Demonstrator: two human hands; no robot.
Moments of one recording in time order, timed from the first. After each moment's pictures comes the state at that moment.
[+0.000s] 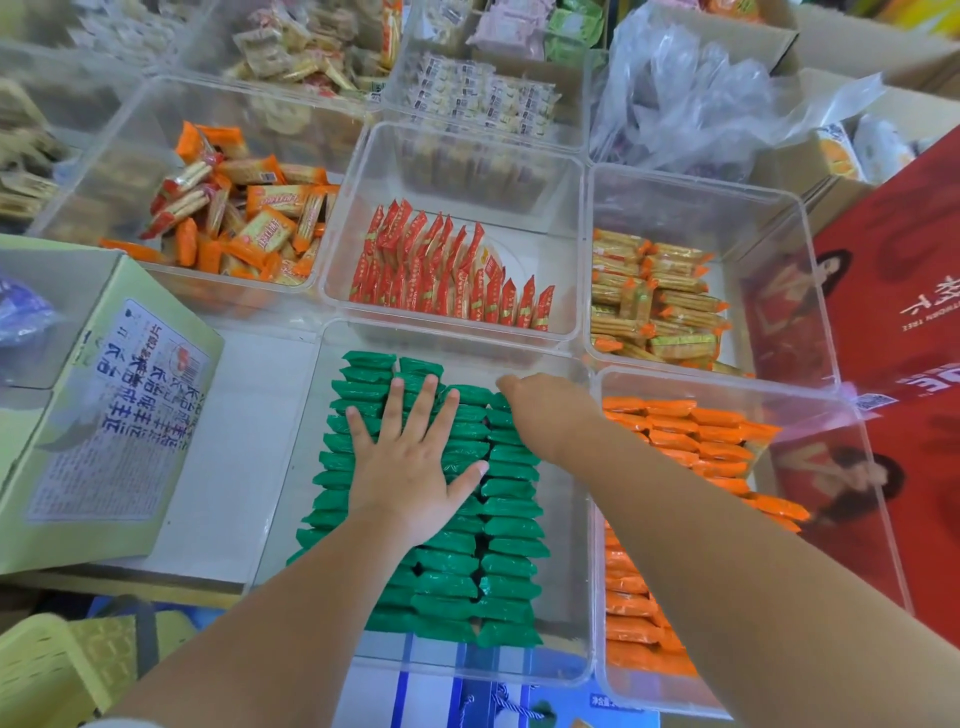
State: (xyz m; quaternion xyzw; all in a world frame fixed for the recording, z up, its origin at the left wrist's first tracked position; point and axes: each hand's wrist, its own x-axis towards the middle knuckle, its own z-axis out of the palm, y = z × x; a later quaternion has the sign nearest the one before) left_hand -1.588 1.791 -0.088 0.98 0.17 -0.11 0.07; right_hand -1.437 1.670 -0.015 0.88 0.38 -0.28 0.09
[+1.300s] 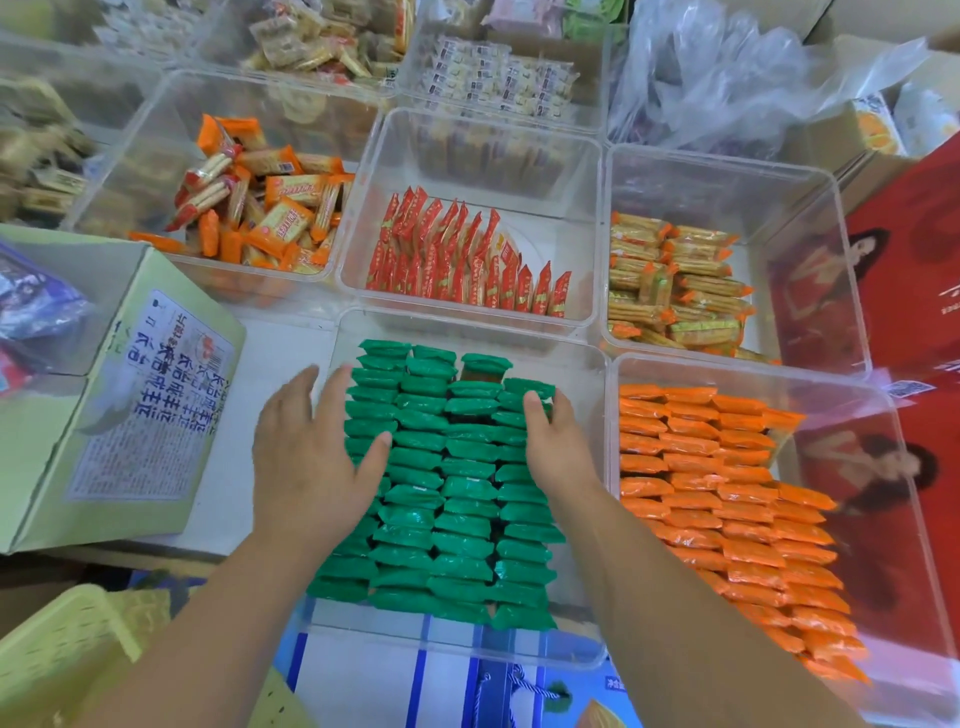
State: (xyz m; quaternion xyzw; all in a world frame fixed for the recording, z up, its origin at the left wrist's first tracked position) left_hand -1.650 1.847 -0.022 0.94 0.29 0.05 0.17; right_hand -1.501 1.651 -0.056 0.83 -0.08 -0.33 -0.45
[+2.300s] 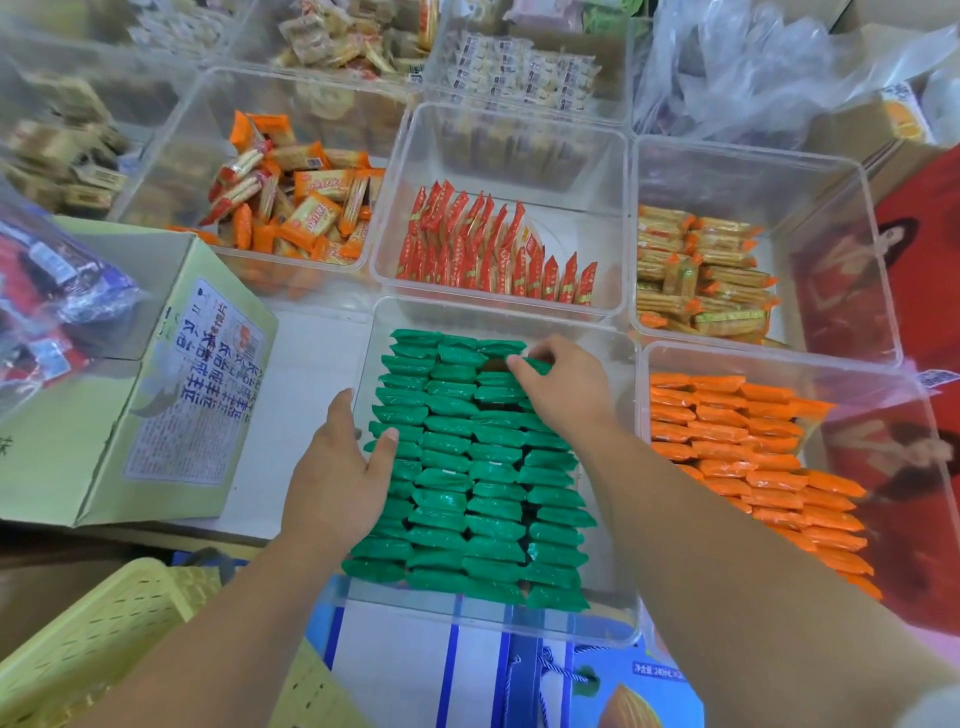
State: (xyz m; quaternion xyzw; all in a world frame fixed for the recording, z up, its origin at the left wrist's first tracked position) left_hand -1.676 1.852 -0.041 0.85 0.40 -0.02 0.33; right_hand -1.464 1.687 -0.052 0.93 0.13 -0.19 -0.30
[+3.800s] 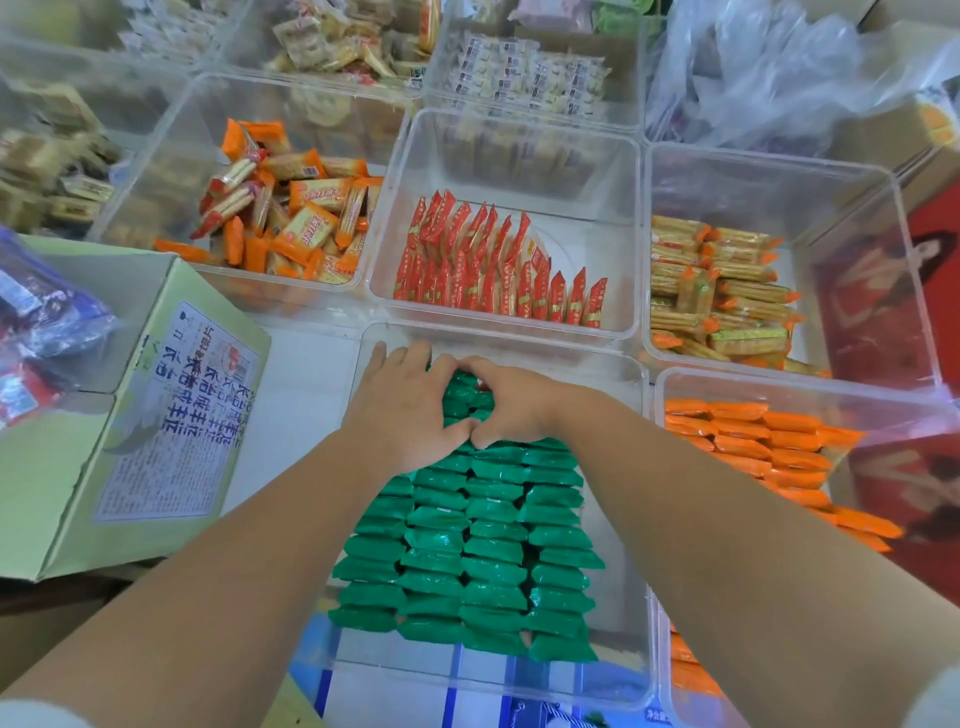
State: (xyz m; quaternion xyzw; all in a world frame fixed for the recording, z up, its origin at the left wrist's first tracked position) left_hand -1.557 1.874 -0.040 0.99 0.10 -0.12 0.06; right_hand -1.438 1.737 -0.044 0.79 0.37 -0.47 -0.15
